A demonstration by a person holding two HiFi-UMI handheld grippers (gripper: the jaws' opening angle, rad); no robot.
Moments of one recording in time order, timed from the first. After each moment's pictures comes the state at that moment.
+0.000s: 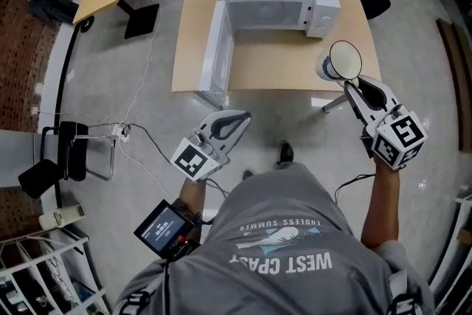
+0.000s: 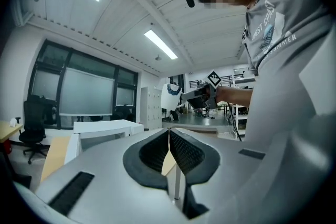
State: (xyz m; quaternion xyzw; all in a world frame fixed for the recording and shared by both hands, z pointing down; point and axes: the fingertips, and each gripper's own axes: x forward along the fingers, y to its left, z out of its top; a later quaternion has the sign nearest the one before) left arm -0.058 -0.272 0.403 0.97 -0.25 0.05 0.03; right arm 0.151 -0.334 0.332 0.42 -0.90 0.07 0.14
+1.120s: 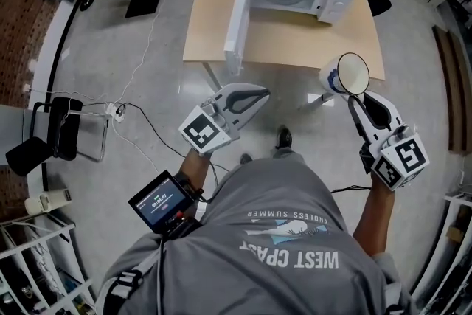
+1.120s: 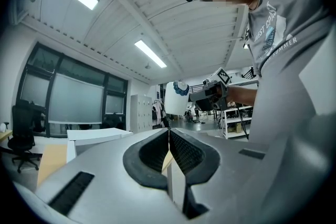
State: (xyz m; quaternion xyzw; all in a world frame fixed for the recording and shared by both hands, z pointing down) left arm -0.122 -0.207 0.367 0.98 -0.20 0.01 0.00; right arm 0.039 -0.205 0.297 0.41 -0.90 0.07 0.13
